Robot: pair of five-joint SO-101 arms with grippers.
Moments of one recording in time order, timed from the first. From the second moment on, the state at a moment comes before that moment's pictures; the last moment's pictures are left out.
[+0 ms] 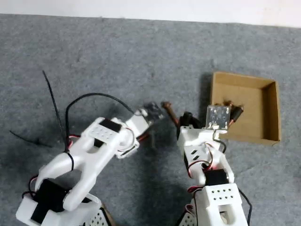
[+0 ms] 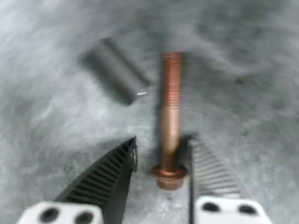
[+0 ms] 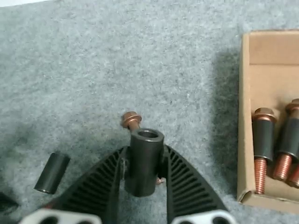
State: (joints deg) left arm 15.3 -11.6 51.8 45.8 -28.0; right arm -13.5 -69.7 86.9 18.9 -7.5
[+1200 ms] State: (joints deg) left arm -5.3 -3.8 24.7 75.5 -76.3; right arm -13.5 -70.0 90.1 16.7 -4.2
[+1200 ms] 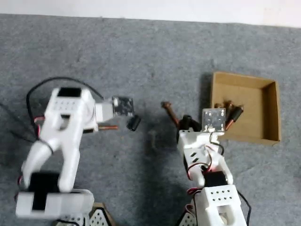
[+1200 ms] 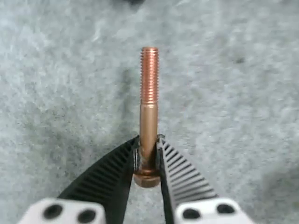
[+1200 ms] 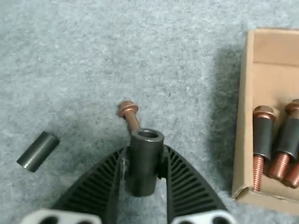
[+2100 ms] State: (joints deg) left arm -4.0 24.4 -20.4 93.7 35.5; right arm -13.5 -70.0 90.1 16.7 -4.2
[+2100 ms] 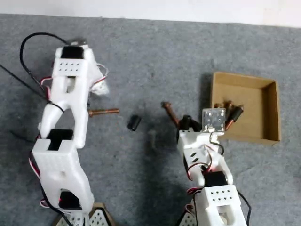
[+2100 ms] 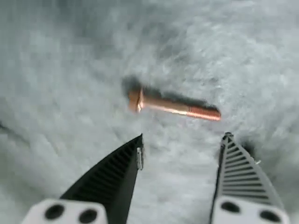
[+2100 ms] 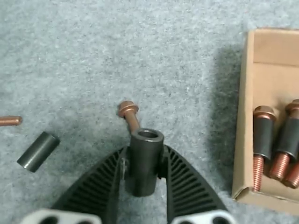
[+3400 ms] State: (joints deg) left arm -8.0 24.4 6.6 63.4 66.8; right arm -13.5 -70.0 90.1 16.7 1.7
